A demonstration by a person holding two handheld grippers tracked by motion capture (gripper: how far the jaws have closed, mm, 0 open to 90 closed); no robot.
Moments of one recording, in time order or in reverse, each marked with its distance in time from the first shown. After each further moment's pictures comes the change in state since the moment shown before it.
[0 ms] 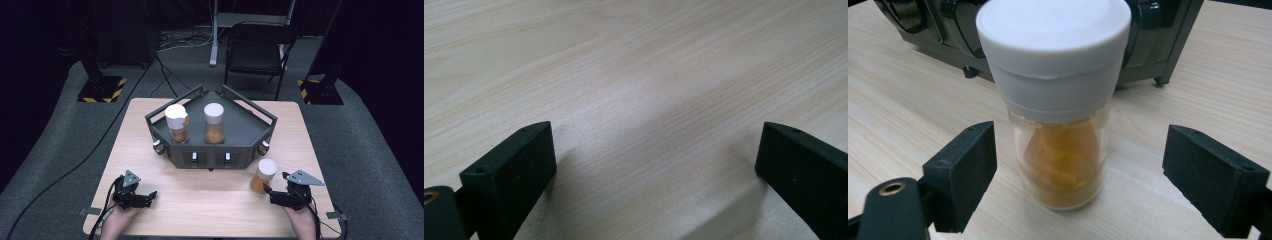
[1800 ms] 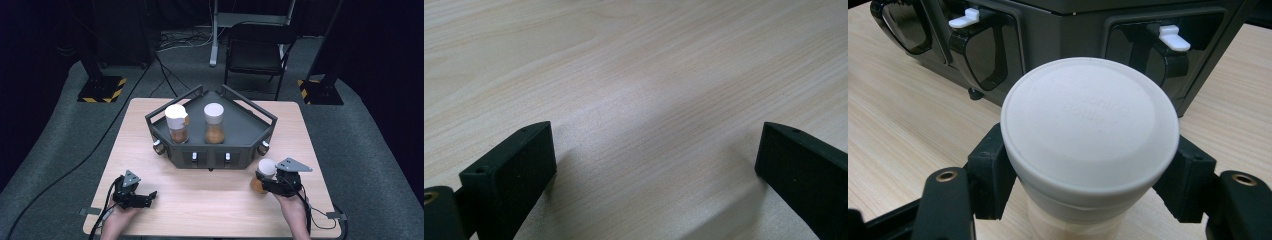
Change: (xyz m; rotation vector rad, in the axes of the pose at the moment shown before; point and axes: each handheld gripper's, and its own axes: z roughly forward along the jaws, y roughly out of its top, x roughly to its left) left arm 0.000 0.000 0.000 0.000 -0.001 0.000; right arm 0.011 0.039 0.021 0.030 0.005 -0.039
